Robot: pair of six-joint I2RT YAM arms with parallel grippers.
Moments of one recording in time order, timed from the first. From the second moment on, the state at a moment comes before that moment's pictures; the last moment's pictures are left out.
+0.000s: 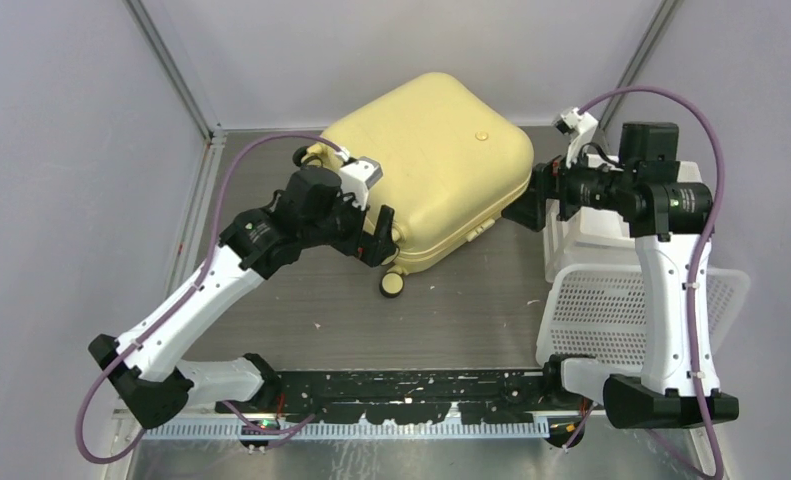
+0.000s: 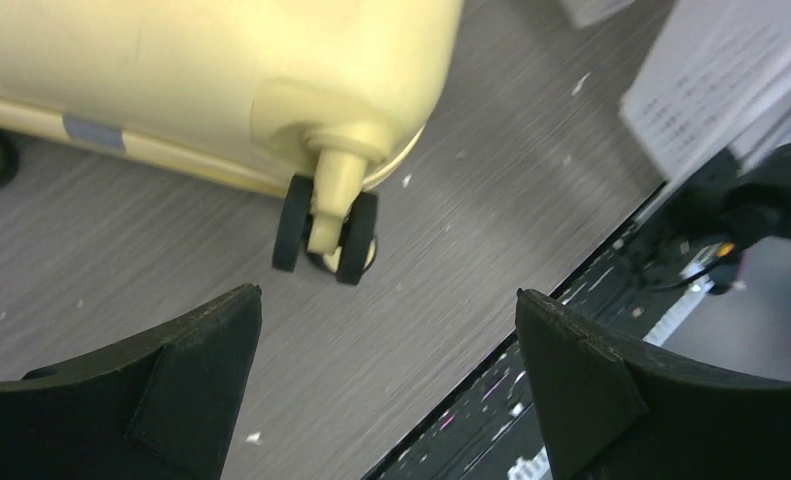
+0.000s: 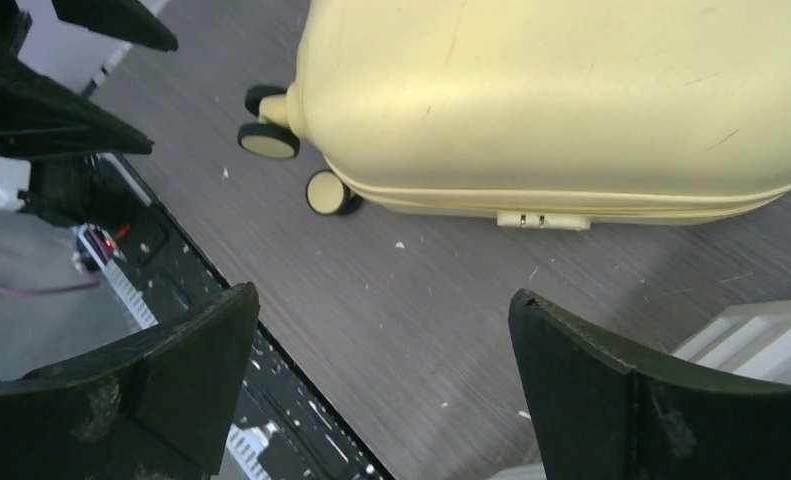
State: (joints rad) left arm -0.75 1.17 1.39 -0.77 0.11 -0.22; right arm -0.05 1.17 1.65 -1.14 -0.80 -0.21
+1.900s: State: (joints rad) left arm -0.27 1.01 1.01 -0.80 0.19 0.09; right arm -0.02 1.24 1.44 -1.00 -0.87 -0.17
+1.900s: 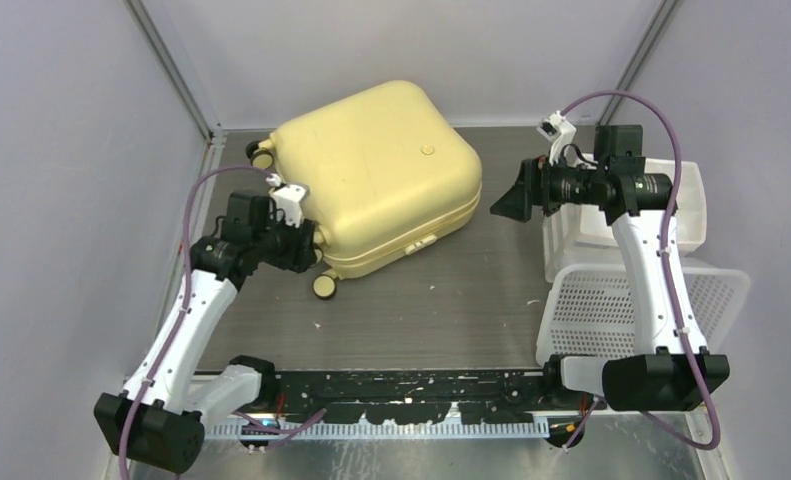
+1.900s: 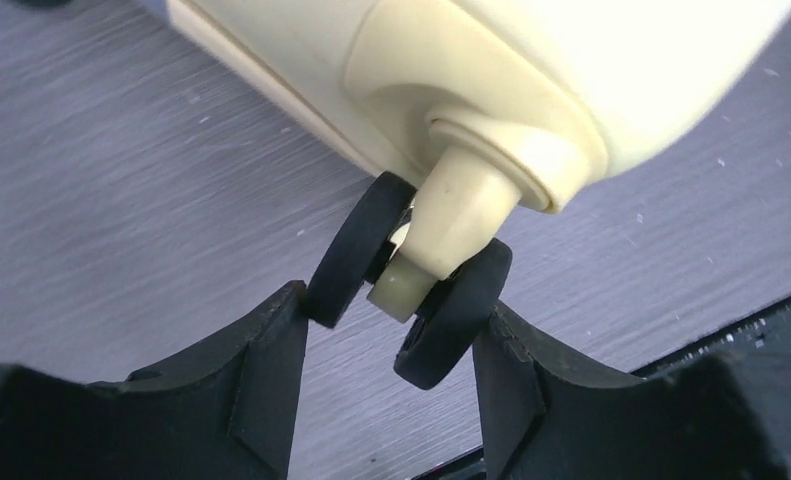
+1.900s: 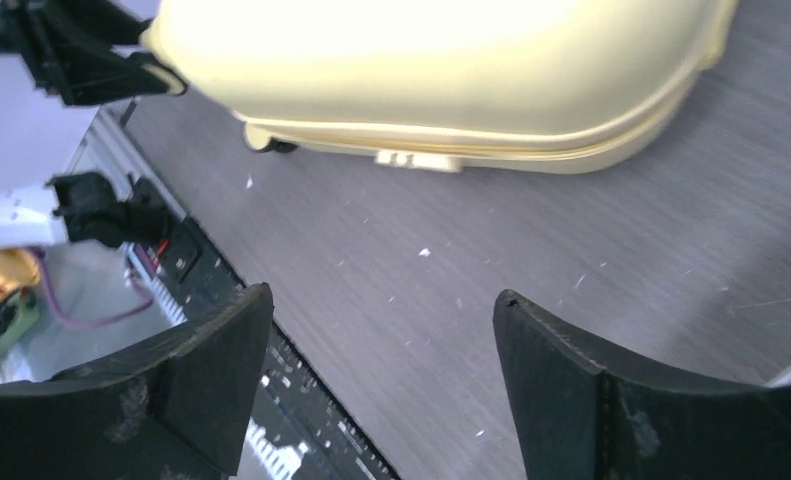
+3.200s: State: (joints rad) left arm 0.26 1.55 1.24 -0.27 0.52 -0.70; right arm 0.22 1.92 1.68 -0.51 -0.35 0.11
